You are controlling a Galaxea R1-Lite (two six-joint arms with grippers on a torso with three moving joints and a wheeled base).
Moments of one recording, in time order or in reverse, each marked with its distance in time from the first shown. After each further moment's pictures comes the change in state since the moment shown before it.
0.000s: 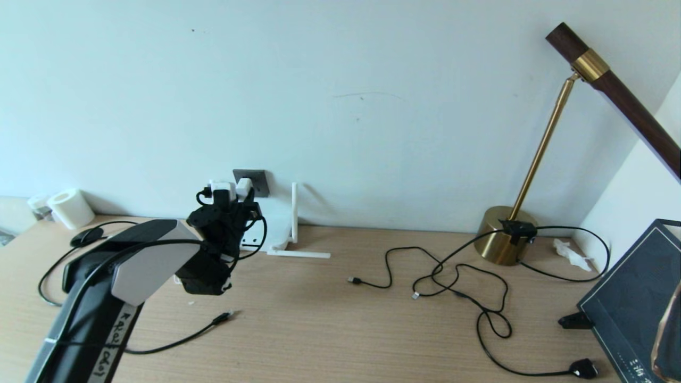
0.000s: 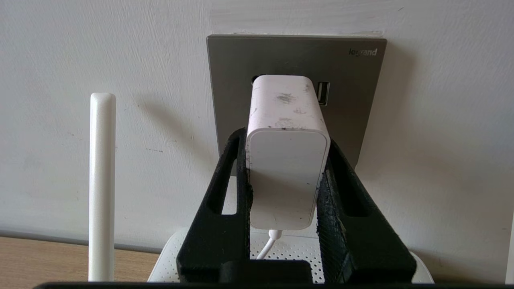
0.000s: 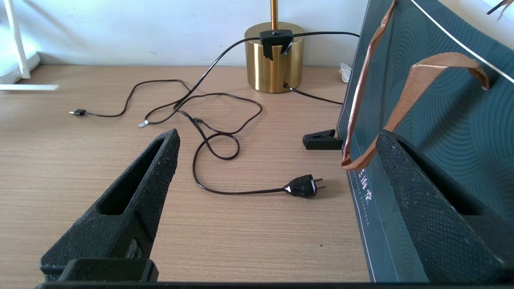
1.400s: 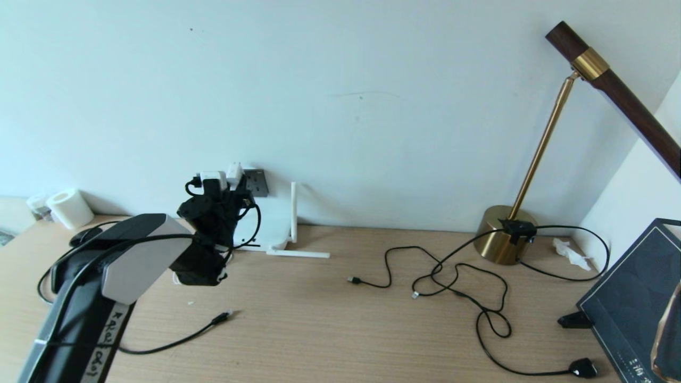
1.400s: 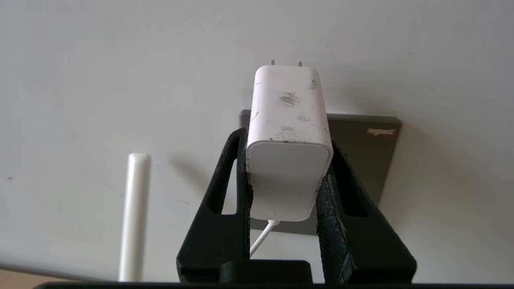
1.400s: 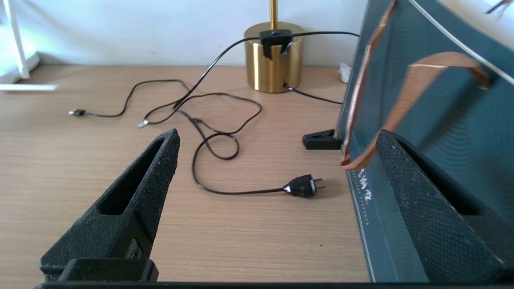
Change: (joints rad) left arm 0.014 -0.005 -0.046 0.007 0.004 -0.001; right arm 0.000 0.000 0.000 0.000 -0.001 0.000
